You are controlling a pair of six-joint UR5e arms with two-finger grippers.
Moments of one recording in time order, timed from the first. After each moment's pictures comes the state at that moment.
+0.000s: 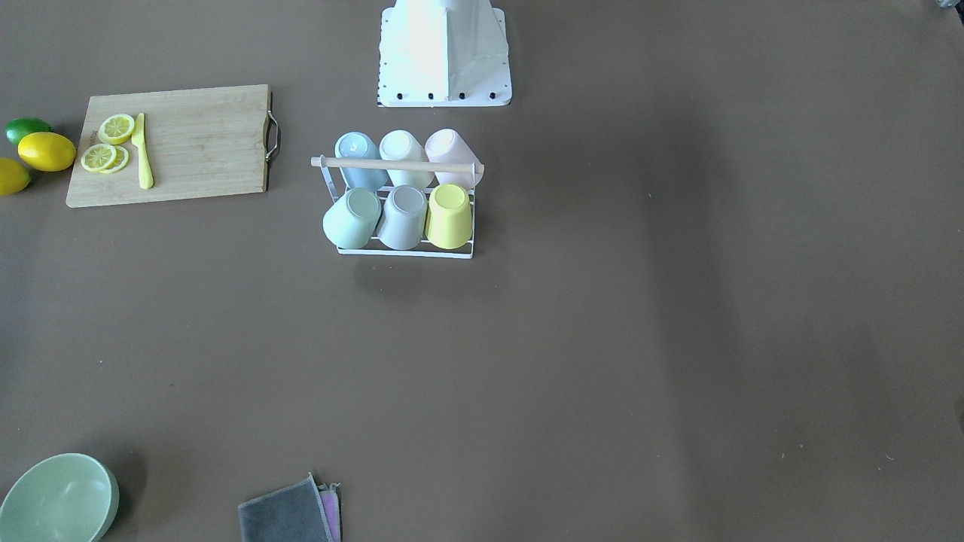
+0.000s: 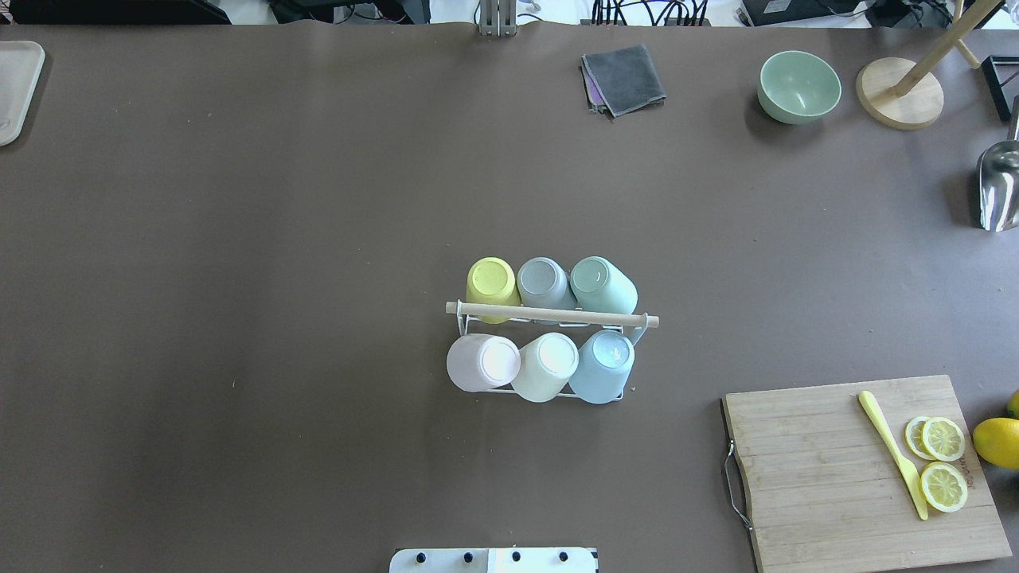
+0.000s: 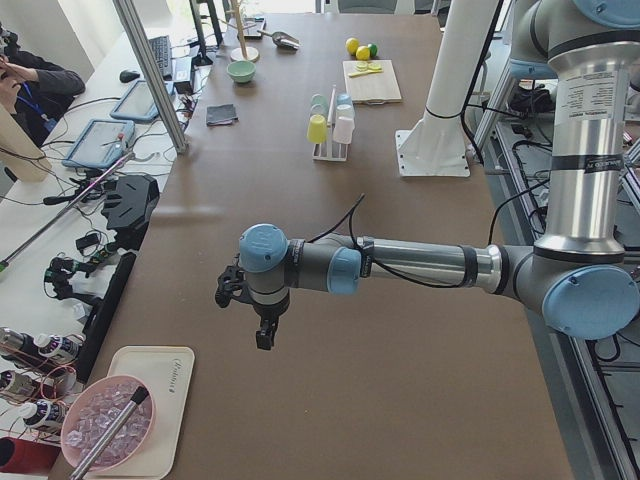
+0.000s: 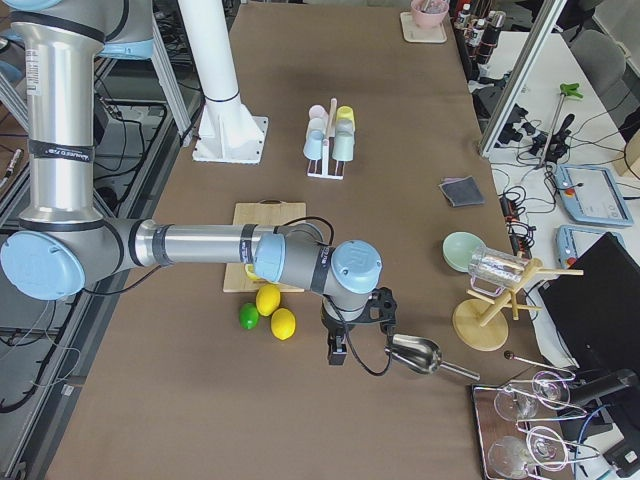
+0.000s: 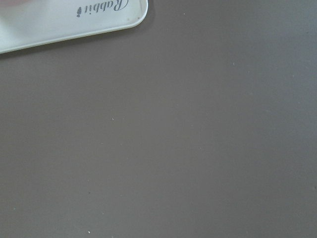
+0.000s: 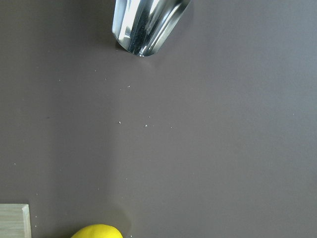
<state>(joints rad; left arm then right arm) -1.55 -1.54 -1.66 -1.62 -2.34 0.05 1.64 -1.65 1.70 -1.80 2.31 -0.23</state>
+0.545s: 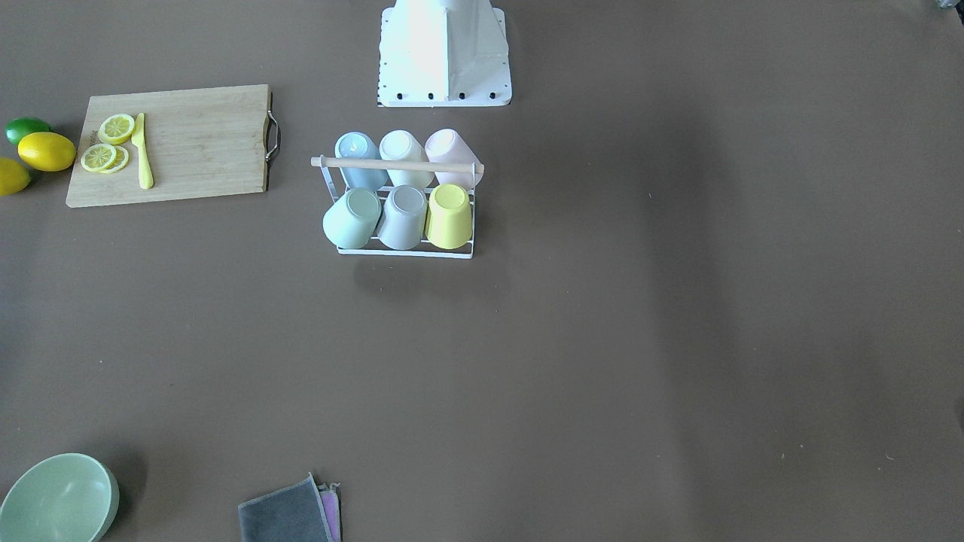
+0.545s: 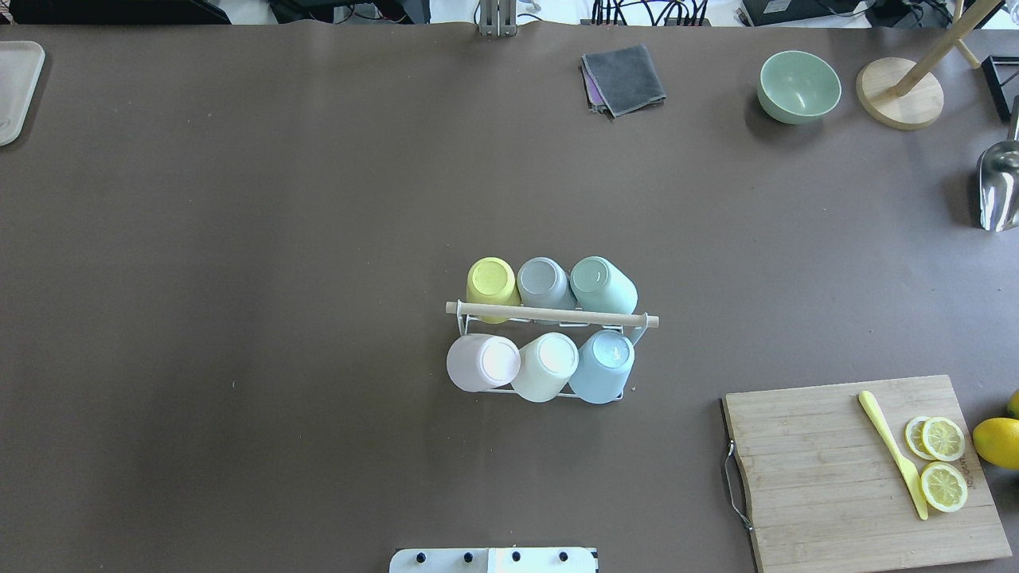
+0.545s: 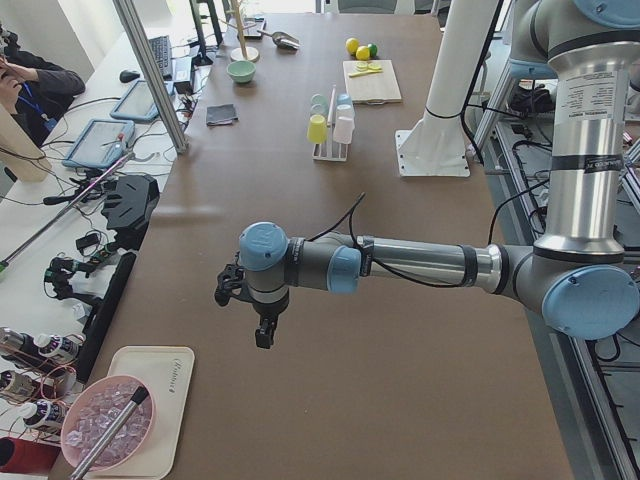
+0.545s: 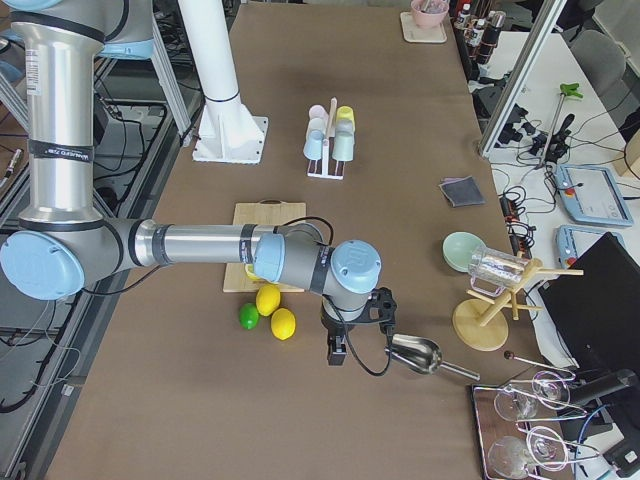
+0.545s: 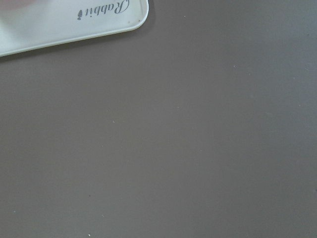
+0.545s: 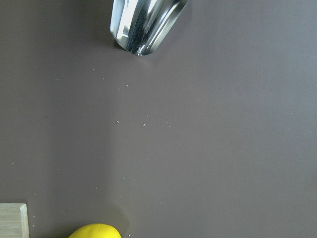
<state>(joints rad) -1.55 -1.54 -1.67 -1.62 -2.34 0.05 1.64 -1.65 1.70 -1.80 2.30 -0.23</state>
